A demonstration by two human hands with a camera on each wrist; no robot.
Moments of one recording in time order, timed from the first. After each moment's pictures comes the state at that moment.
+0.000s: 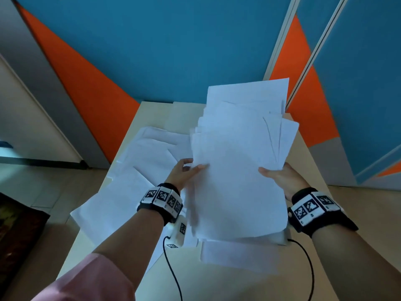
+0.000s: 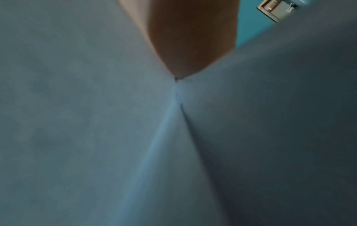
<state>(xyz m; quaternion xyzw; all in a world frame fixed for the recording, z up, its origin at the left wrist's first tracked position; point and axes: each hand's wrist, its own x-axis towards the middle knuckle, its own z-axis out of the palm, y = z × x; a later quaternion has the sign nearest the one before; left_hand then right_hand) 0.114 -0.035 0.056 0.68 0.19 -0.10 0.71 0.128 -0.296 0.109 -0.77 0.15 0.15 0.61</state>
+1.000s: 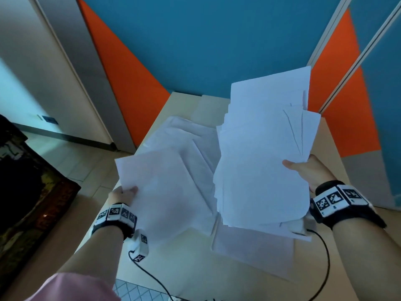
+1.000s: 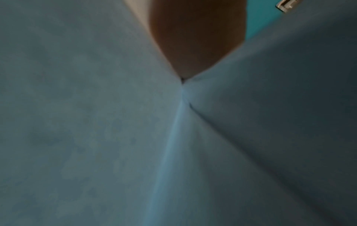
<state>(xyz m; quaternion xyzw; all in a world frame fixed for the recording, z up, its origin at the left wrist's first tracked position) -0.007 0.103 0.013 0.69 0.52 0.03 0.51 0.150 -0.296 0.120 -0.82 0.13 0.15 0.53</state>
